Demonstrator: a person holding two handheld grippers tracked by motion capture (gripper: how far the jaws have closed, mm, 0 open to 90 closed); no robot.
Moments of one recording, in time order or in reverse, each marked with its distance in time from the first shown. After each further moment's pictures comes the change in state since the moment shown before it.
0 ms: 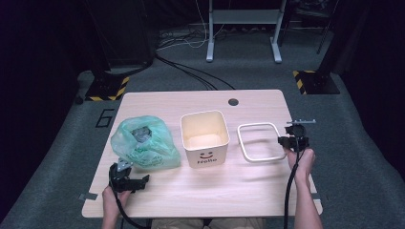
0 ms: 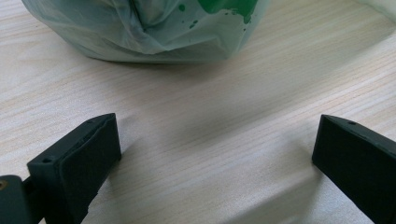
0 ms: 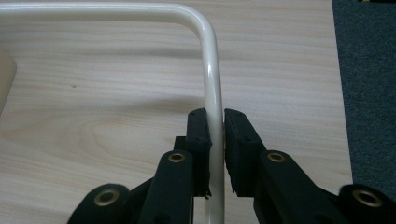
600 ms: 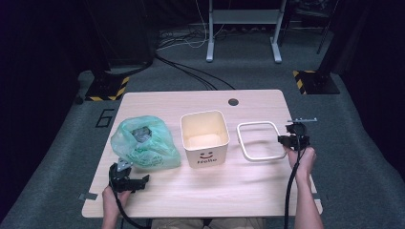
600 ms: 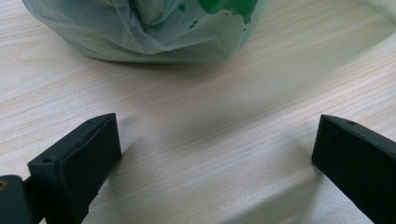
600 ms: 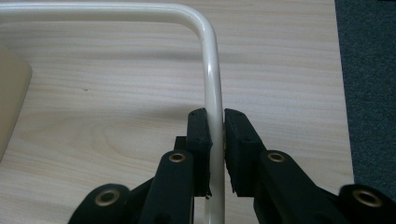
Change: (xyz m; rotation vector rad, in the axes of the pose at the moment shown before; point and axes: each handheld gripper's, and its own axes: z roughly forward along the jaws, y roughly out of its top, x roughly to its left) left arm 0.000 0.000 0.000 0.000 -0.001 0.001; right arm 0.001 0.005 -0.006 0.001 0.019 0.008
